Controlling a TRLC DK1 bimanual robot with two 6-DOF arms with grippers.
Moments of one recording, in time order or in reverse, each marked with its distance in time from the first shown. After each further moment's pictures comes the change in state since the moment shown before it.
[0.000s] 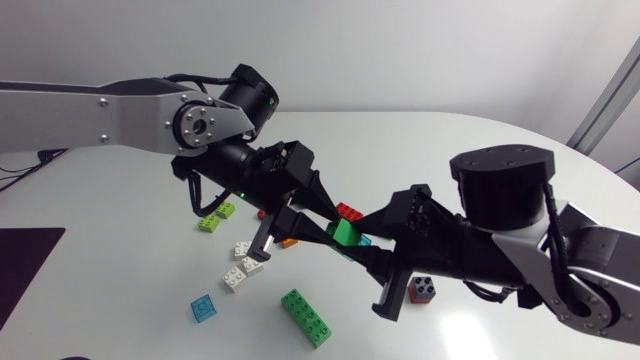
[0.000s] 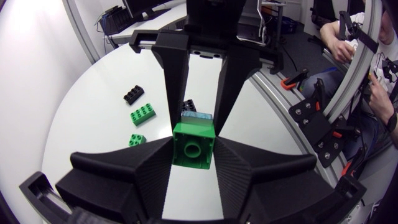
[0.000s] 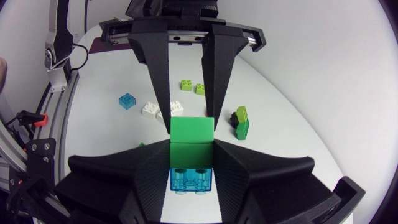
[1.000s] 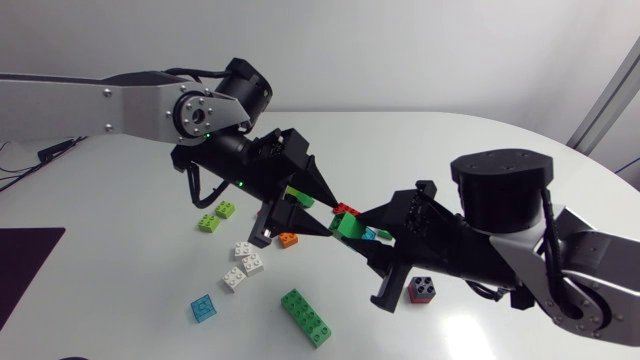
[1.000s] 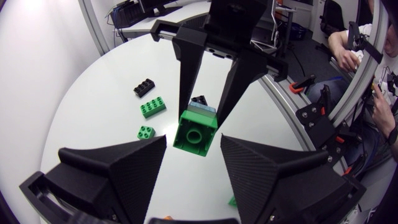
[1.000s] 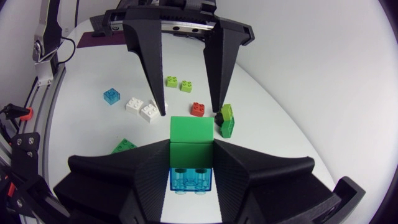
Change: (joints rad) left arm 0.043 0.031 0.043 -0.008 -0.006 -0.037; right arm -0.011 0.017 -0.023 0.065 0.069 -0.037
